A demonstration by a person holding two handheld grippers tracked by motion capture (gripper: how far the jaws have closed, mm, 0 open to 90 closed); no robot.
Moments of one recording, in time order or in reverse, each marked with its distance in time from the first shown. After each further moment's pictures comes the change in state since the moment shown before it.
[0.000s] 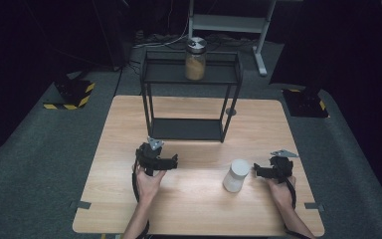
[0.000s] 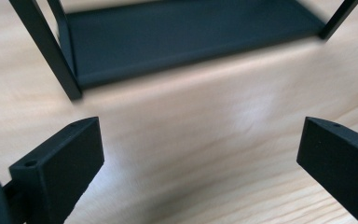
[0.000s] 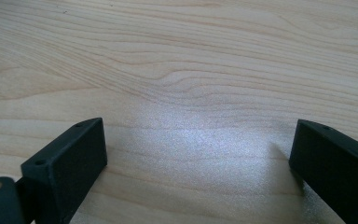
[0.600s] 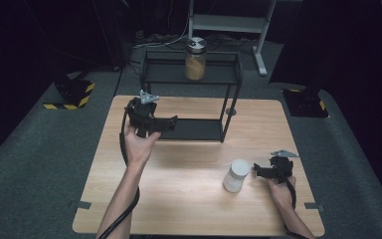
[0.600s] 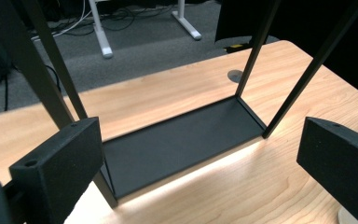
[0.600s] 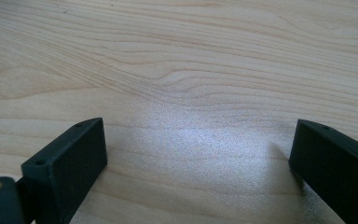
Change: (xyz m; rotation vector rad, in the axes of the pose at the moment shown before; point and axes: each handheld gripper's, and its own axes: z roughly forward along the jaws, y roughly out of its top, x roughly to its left) left arm 0.020 0.105 -0.087 -0.136 -0.060 0.048; right arm 0.000 0.000 0.000 0.000 0.001 -0.001
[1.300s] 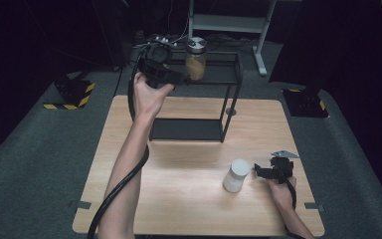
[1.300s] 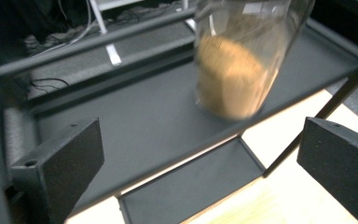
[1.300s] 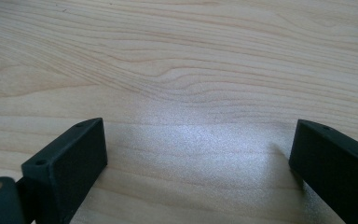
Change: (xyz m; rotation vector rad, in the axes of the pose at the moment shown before) left arm -0.015 0.160 -0.014 0.075 0.028 0.098; right arm 0.000 -0.002 -0.001 -0.004 -0.002 -0.001
